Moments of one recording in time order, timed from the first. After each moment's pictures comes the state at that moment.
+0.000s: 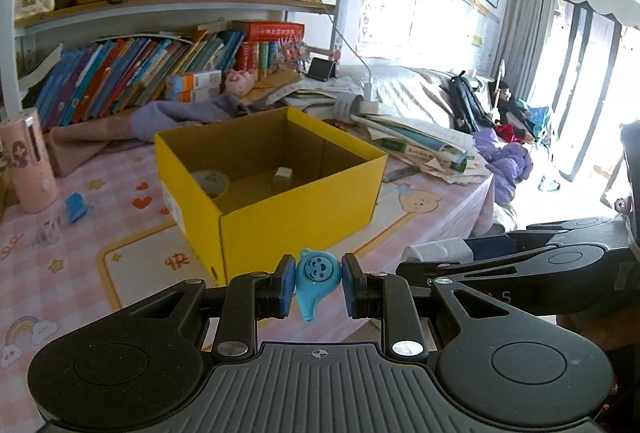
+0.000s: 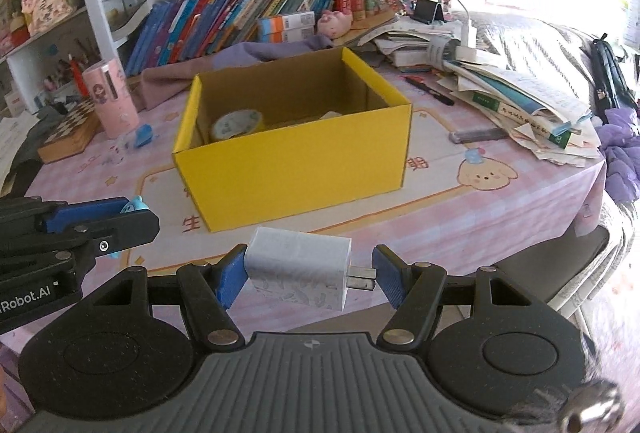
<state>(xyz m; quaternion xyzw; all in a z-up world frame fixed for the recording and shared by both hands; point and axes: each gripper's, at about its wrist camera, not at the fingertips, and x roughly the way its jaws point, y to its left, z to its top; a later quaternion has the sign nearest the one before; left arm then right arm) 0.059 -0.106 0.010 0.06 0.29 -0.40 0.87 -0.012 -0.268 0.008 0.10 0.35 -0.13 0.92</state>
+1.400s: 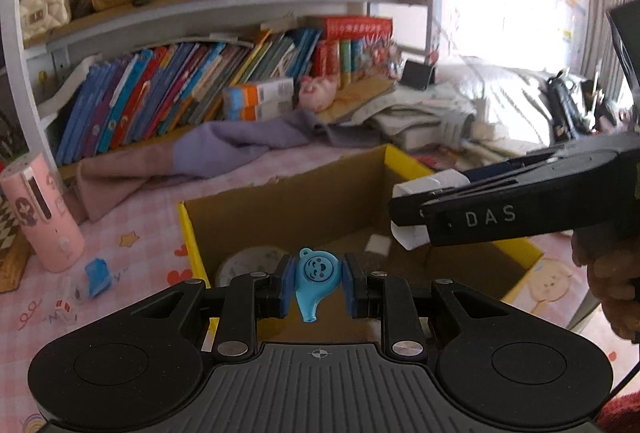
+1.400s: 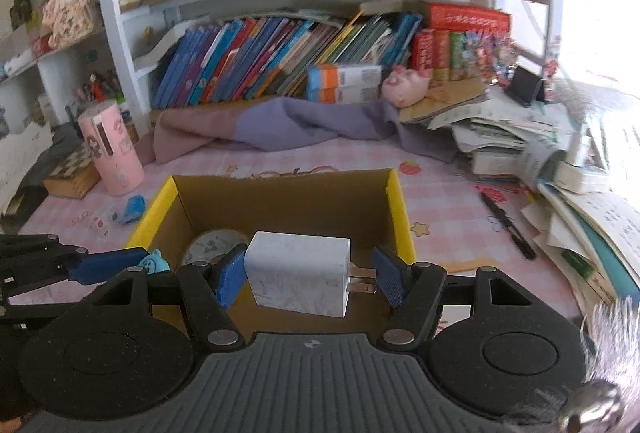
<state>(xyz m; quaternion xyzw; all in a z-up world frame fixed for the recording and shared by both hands) 0.204 -0.206 0.001 0.09 0.30 -0.27 0.91 0.198 -0.389 0.028 0.04 0.32 0.01 0.95</state>
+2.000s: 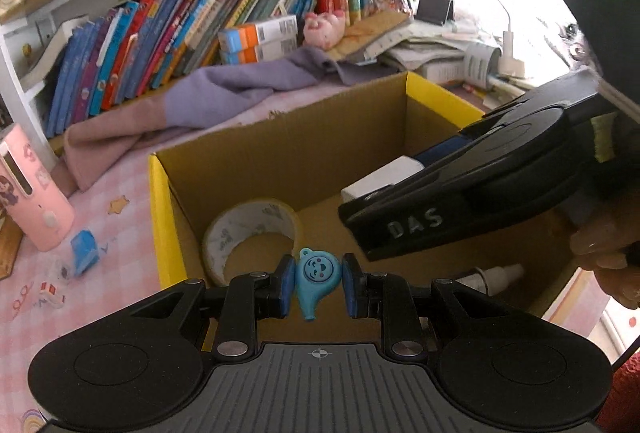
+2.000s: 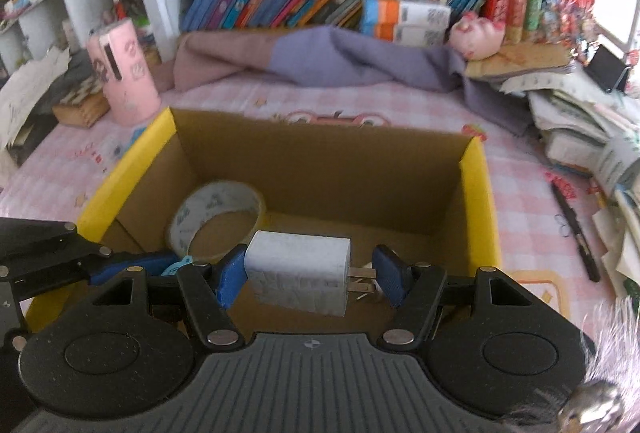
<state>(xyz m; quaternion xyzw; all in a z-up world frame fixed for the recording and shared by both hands) 0.232 -0.233 -0.039 0.14 0.36 -0.24 0.89 0.271 -0.379 -0.022 0.00 0.41 0.09 0.91</state>
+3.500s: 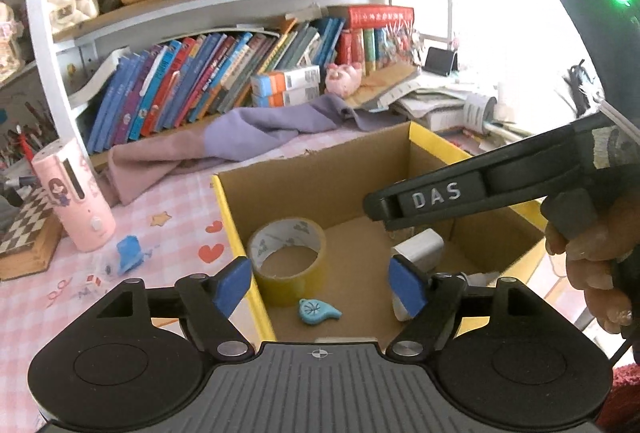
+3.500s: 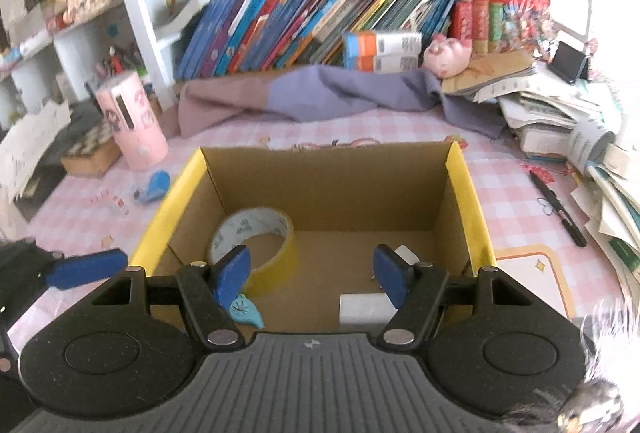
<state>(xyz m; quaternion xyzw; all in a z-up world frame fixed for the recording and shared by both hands) 0.176 -0.186 -0.004 0.11 0.29 -0.23 0.92 0.215 -0.362 0.013 0.06 0.35 0.04 0.93</state>
